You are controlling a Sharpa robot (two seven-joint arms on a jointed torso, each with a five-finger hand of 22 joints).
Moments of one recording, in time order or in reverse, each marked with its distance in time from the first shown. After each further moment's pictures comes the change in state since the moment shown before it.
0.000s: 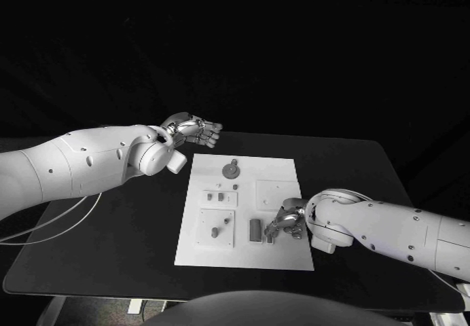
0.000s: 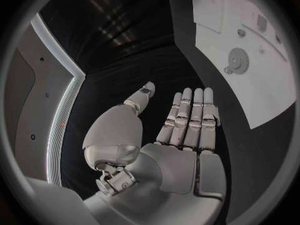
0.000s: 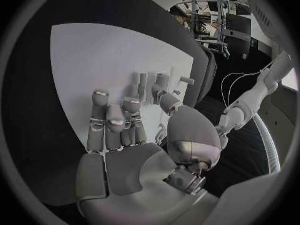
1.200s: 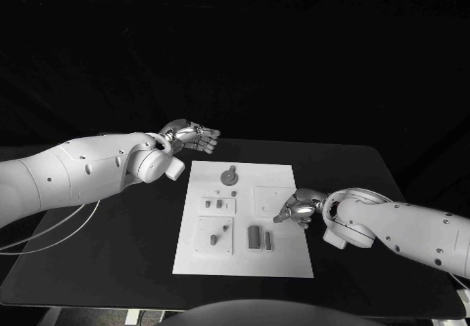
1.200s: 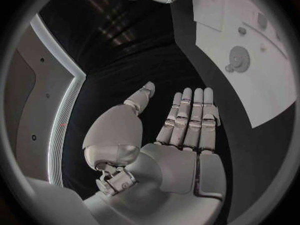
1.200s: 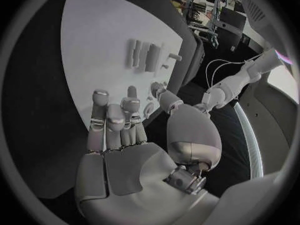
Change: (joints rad) left arm 0.000 0.002 0.000 -0.005 0.000 -0.008 0.012; left_hand 0.004 -0.004 0.000 0.000 0.000 0.000 0.000 0.004 0.000 0.000 0.000 0.000 0.000 0.000 0.000 0.000 0.002 0.000 0.000 0.000 0.000 0.002; right arm 0.016 -0.113 0.031 0.005 0.006 -0.109 0.262; right_hand 0.039 -0.006 -0.004 -0.011 0.000 -0.045 0.002 -0.029 -0.005 -0.024 0.018 0.000 0.004 -0.013 0.013 -0.008 0.001 0.000 -0.015 0.004 -0.007 0.000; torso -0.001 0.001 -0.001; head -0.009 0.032
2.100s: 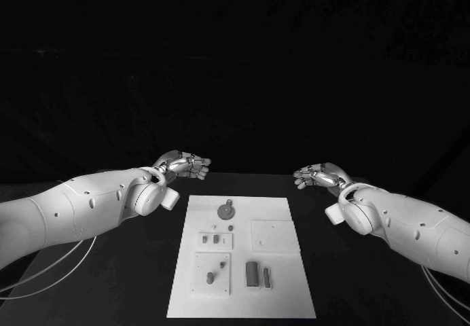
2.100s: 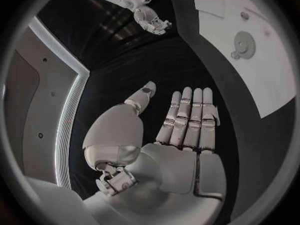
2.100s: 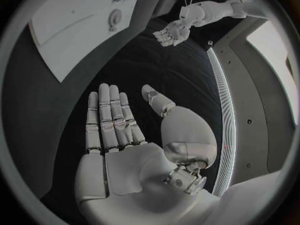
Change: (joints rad) left arm -0.027 0.032 -0.001 -0.111 0.049 0.004 0.093; left_hand 0.009 0.009 -0.006 -0.006 0.000 0.021 -0.035 0.019 -0.002 0.019 -0.027 0.000 -0.002 0.009 -0.027 -0.005 0.009 0.011 -0.008 -0.008 0.000 0.004; right arm -0.005 0.156 0.154 -0.523 0.457 -0.062 0.522; right_hand 0.011 0.138 0.017 -0.069 0.023 -0.184 0.102 -0.016 -0.012 -0.195 0.139 -0.770 -0.622 -0.319 0.208 -0.880 -0.291 -0.057 -0.502 0.198 -0.491 -0.220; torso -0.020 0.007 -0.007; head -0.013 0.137
